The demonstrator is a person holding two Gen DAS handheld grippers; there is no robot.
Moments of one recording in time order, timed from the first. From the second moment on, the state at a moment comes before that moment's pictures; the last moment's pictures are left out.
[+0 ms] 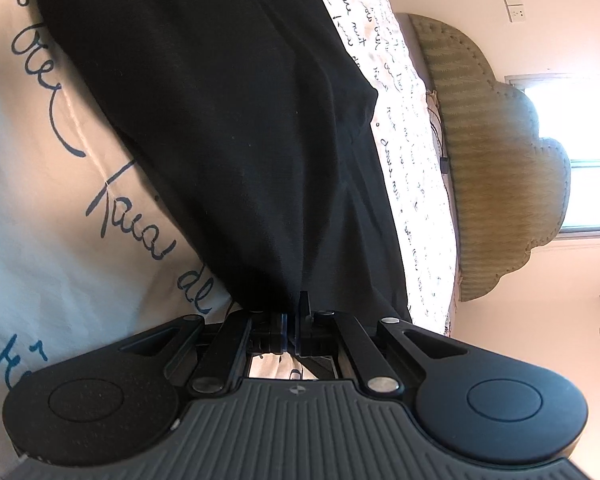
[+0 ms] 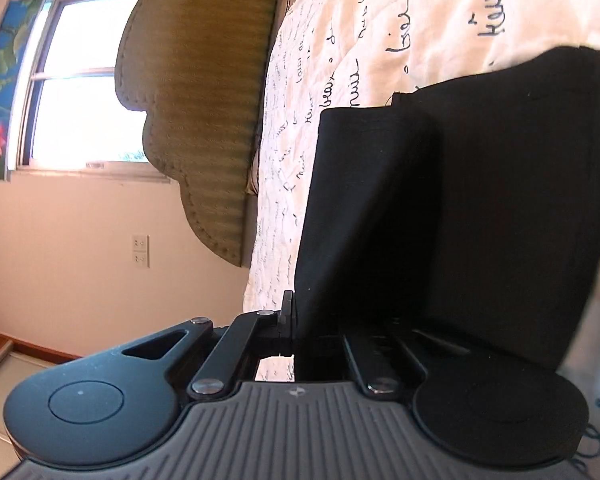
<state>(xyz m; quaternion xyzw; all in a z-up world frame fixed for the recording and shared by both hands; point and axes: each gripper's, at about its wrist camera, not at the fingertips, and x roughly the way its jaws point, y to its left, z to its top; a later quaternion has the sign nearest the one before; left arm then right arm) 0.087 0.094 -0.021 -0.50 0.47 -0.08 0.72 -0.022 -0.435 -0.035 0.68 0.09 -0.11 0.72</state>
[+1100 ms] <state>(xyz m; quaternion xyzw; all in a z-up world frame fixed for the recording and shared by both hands) 0.083 0.093 -0.022 -0.49 0.48 -0.10 0.72 -0.115 -0.527 -0.037 0.65 0.18 -0.14 0.72</state>
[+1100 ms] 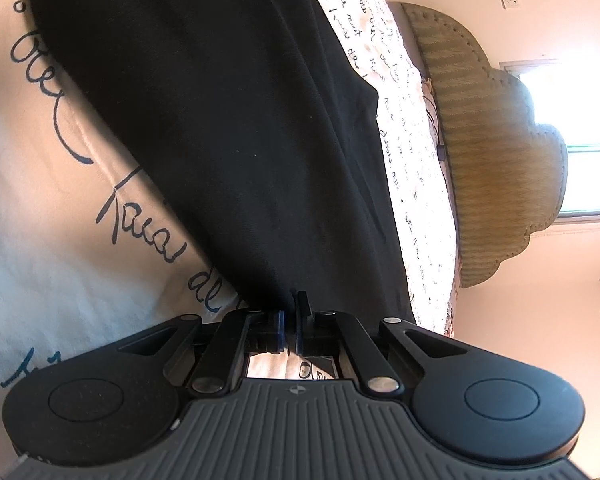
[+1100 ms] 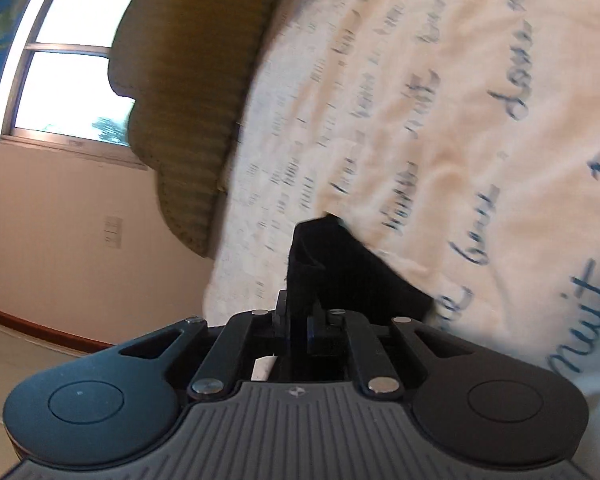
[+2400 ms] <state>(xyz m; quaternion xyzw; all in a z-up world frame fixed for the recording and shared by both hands) 0.030 0.028 0.041 -0.16 0.25 -0.17 0.94 0.090 -0.351 0.024 0.42 0.37 0.11 0.82</state>
